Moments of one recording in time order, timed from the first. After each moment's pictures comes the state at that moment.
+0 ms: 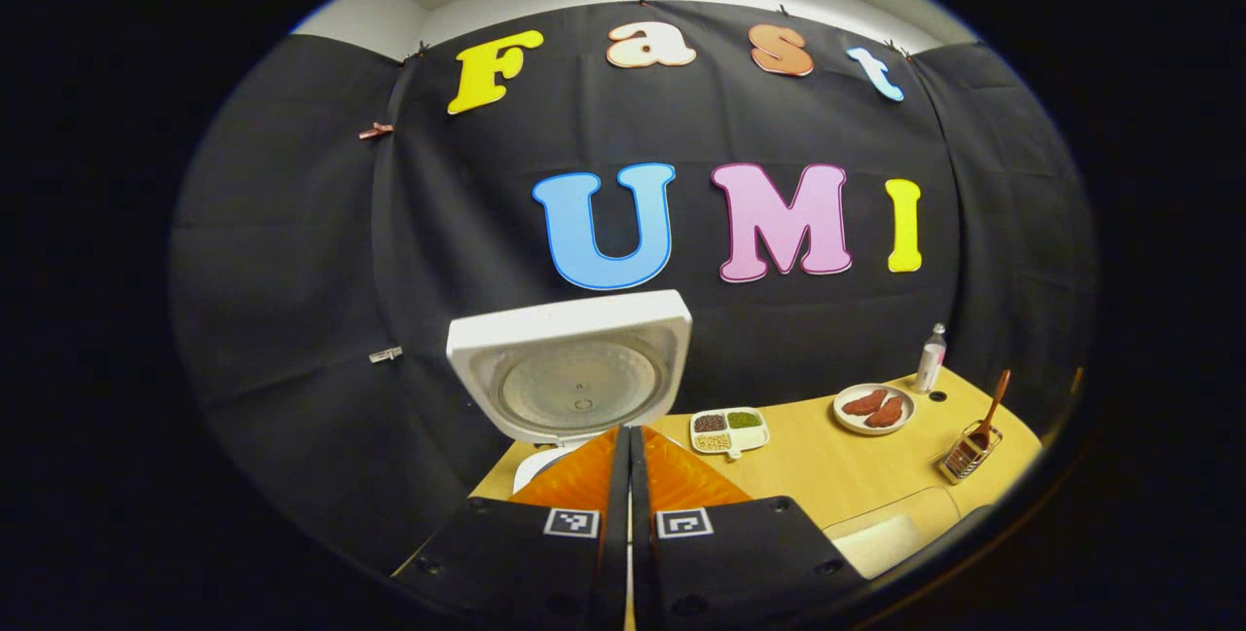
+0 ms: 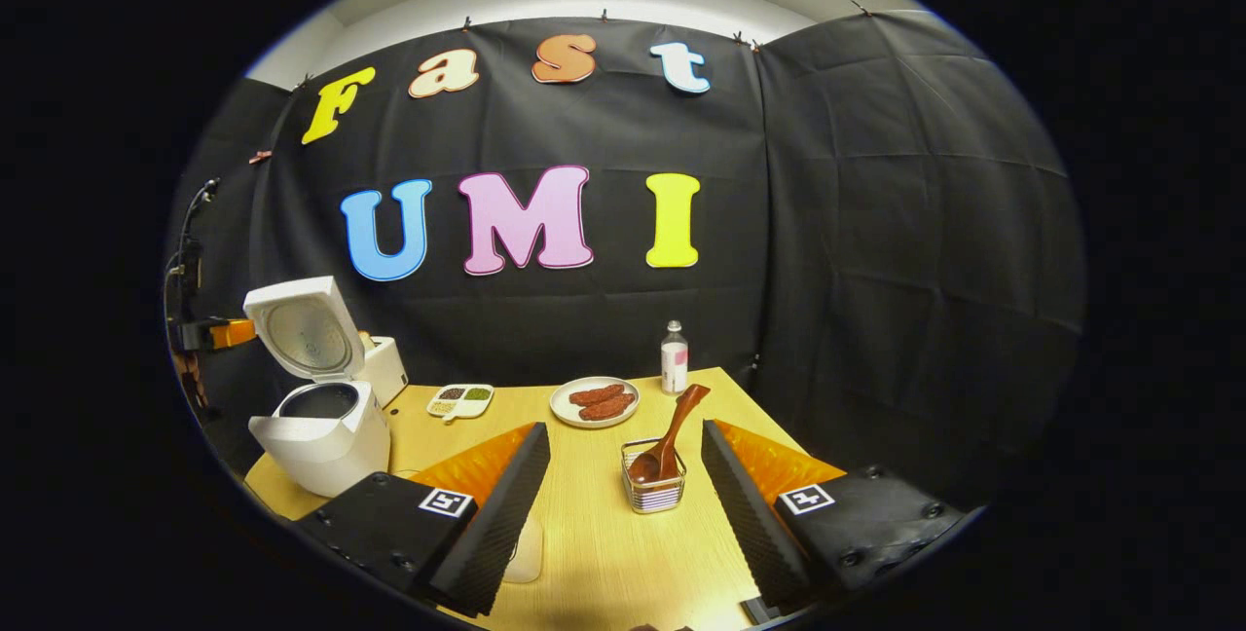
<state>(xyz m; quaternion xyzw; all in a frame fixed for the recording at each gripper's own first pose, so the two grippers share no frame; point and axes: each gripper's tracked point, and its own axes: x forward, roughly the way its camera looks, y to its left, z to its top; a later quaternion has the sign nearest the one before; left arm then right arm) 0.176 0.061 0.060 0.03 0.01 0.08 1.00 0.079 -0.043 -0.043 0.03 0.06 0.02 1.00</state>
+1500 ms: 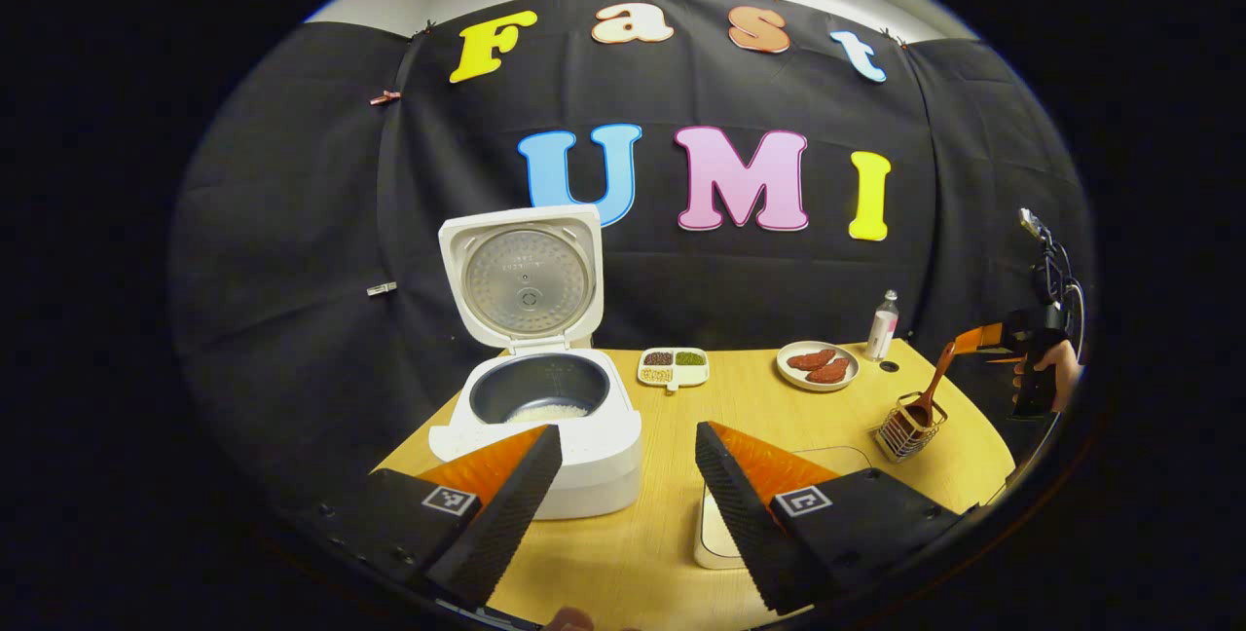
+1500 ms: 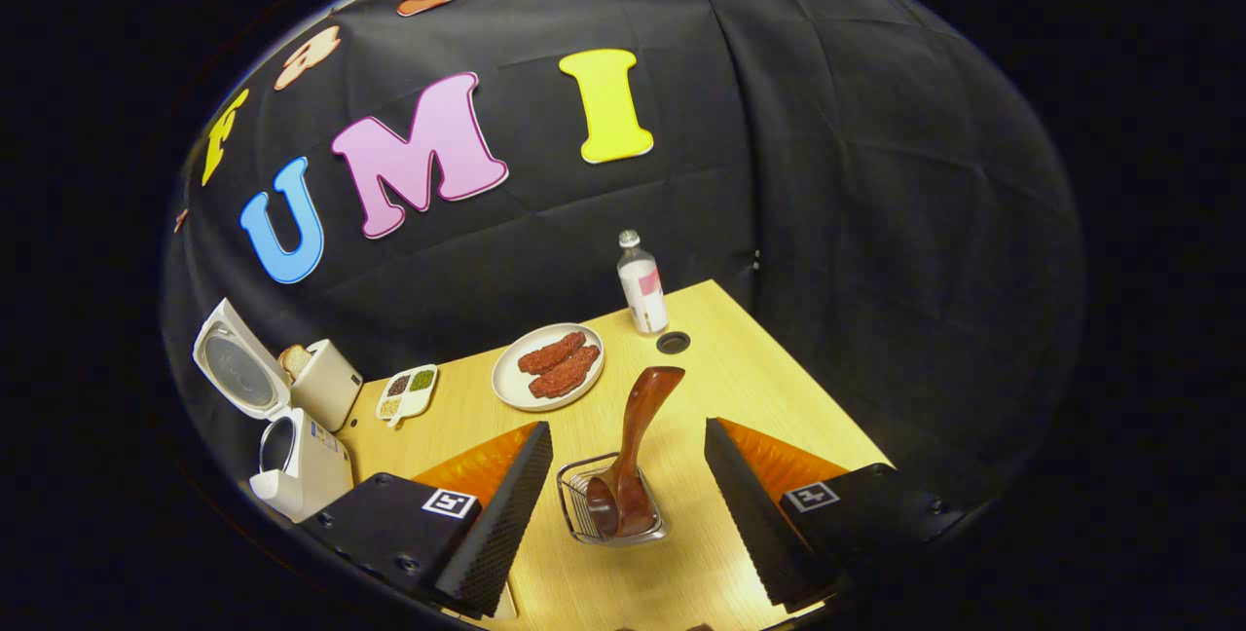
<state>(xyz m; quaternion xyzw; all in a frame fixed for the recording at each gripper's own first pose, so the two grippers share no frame) 0.104 -0.055 -0.024 0.02 0.09 0.10 0.99 0.291 -0.108 -0.151 0.14 0.25 0.01 0.96</state>
